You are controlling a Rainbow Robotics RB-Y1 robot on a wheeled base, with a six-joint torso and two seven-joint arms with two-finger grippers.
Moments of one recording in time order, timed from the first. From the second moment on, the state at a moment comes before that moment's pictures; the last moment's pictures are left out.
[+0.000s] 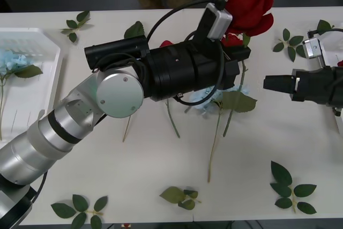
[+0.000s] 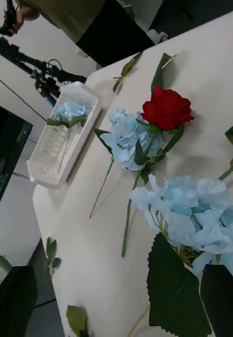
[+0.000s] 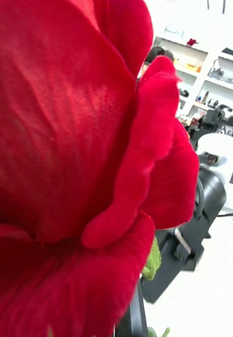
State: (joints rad) right arm -0.35 -0.68 -0.11 -1.26 -1.92 1.40 2.36; left arm -0.62 0.41 -0.65 -1.80 1.31 0.42 -2.10
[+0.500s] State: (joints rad) right arm -0.24 -0.70 -0.08 -1.26 -2.14 1.50 2.72; left arm -0.62 0.41 -0.67 -1.80 1.30 0.42 -2.10
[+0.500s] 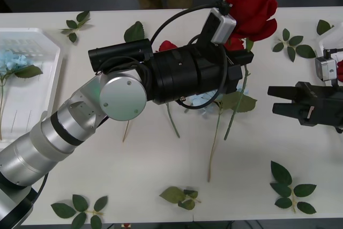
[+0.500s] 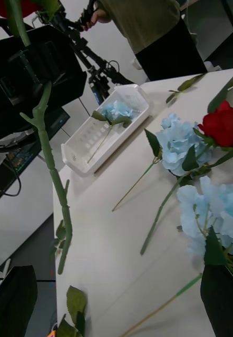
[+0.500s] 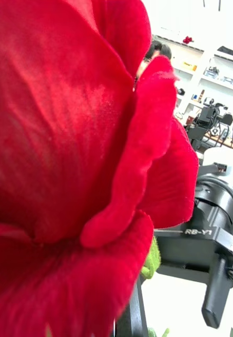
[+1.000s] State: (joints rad) right arm -0.26 -0.63 0.10 -1.26 -2.24 1.46 2.72; left arm -0.62 0.41 -0.67 -1.80 1.33 0.42 -2.10
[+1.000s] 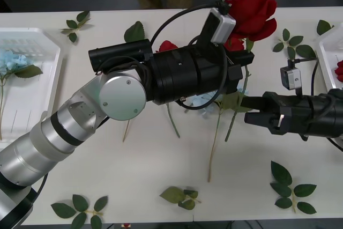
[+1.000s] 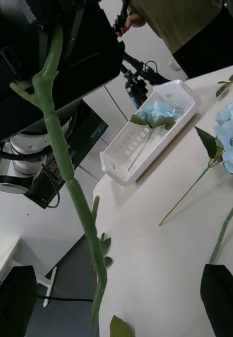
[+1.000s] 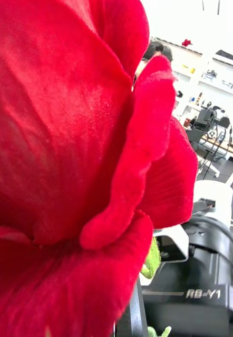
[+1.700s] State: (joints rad) right arm -0.35 -0.53 0.15 -1.26 -2.25 1.36 2.72; left arm -0.62 0.42 -0.67 -1.80 1.40 0.42 -2.10
